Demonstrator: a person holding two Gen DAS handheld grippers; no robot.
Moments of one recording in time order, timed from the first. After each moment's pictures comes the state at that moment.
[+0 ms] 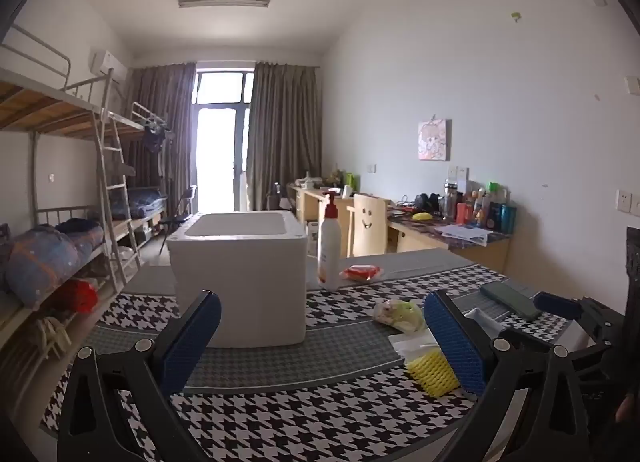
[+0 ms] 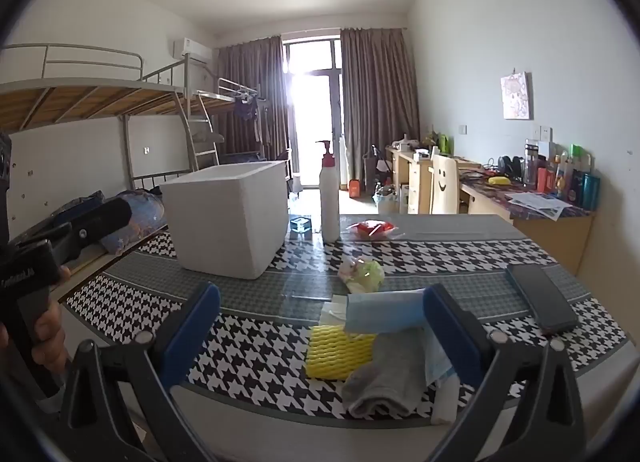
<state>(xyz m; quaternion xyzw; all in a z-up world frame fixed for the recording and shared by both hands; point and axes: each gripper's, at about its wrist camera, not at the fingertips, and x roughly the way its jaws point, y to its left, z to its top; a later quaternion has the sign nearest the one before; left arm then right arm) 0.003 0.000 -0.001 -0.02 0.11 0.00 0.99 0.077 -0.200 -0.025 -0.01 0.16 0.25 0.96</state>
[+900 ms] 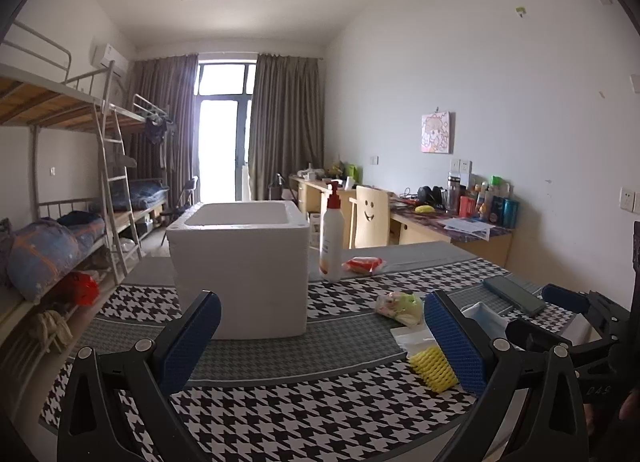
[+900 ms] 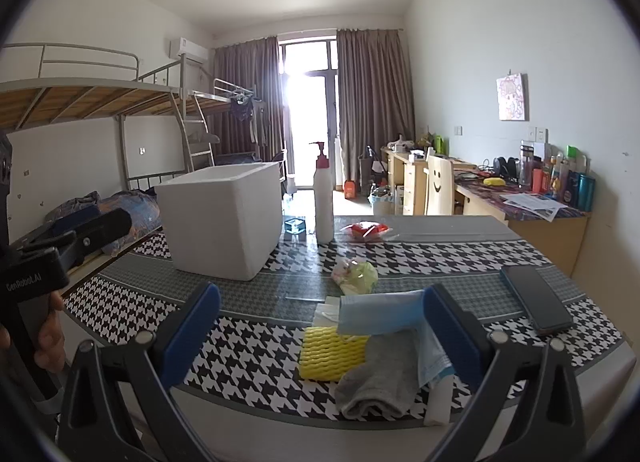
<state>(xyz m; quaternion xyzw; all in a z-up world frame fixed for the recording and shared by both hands) 0.004 0.003 -0.002 -0.02 0.11 0.01 0.99 0.076 -0.203 -0.021 -0.01 0.16 0.24 0.96</state>
